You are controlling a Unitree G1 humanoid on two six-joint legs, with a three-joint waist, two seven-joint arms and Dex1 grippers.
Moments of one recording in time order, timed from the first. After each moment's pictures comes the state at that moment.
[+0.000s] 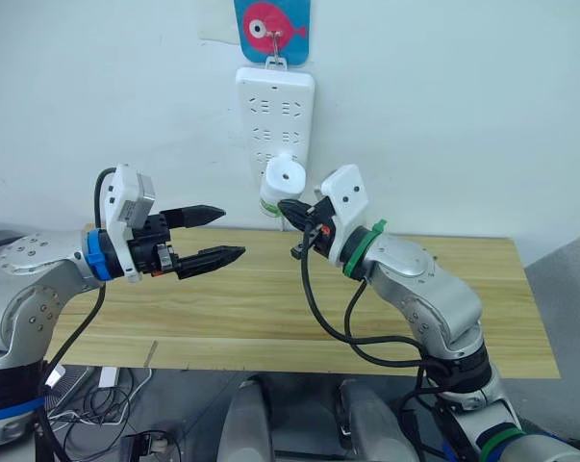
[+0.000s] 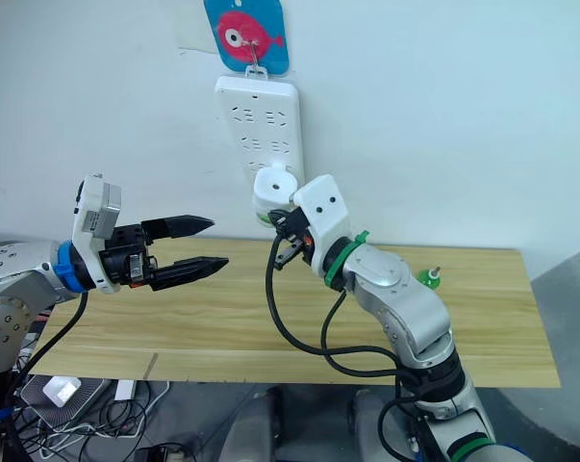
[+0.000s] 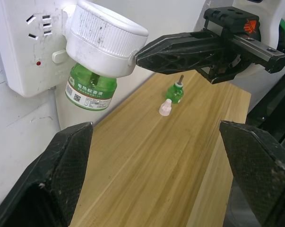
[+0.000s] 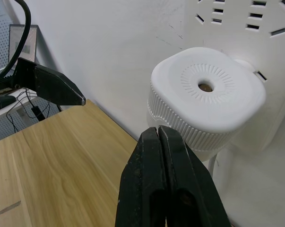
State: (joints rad) left arm -0.32 0.90 0.28 -0.30 -0.79 0.73 -1.01; right arm -0.58 -0.10 0.26 -0.45 0.29 0.82 0.29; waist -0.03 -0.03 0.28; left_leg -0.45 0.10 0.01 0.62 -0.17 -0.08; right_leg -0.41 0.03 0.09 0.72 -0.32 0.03
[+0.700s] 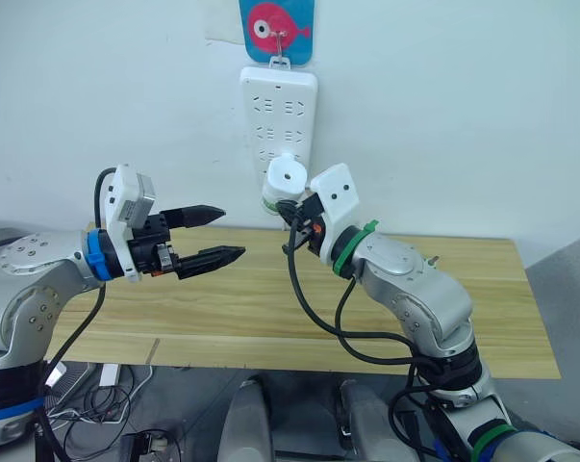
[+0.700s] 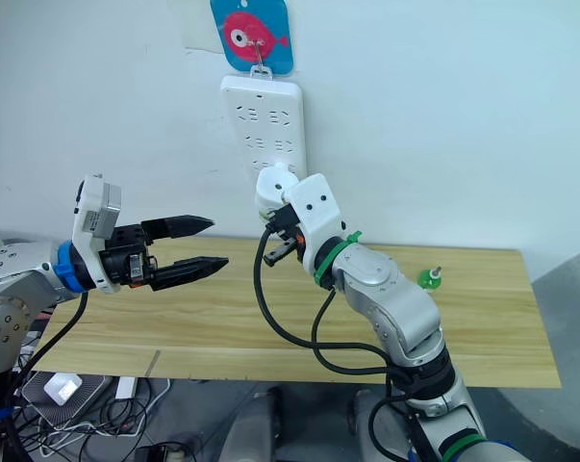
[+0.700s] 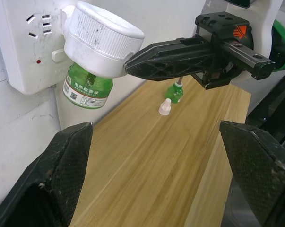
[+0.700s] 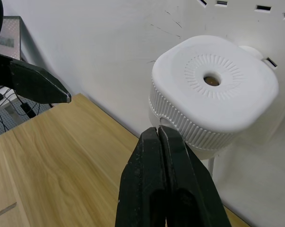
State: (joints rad) left arm -0.32 0.90 0.28 -0.30 -0.79 0.73 -1.01; right arm -0.61 -0.06 0.27 -0.44 0.27 0.91 0.20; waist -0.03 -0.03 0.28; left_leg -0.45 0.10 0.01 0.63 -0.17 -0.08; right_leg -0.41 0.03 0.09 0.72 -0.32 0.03
